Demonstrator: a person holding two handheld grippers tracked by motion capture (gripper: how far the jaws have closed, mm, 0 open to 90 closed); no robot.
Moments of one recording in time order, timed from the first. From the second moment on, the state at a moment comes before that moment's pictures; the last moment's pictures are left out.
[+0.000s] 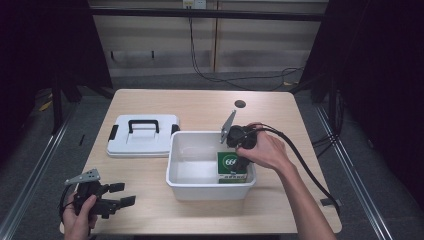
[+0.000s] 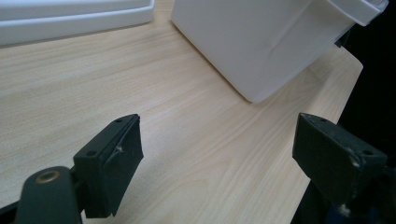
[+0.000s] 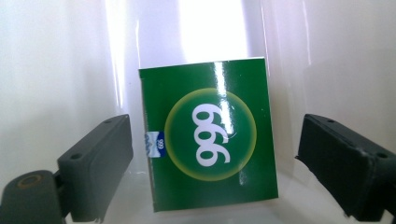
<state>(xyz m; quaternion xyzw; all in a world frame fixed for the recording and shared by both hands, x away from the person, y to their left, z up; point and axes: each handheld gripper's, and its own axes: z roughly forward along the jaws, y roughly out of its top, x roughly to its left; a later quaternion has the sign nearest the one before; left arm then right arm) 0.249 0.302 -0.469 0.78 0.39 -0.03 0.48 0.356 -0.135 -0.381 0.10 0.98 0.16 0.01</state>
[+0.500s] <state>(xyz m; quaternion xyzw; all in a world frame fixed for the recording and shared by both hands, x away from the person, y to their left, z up) 0.249 0.302 -0.469 0.78 0.39 -0.03 0.48 0.340 -0.177 -0.358 0.15 0.94 0.29 0.07</state>
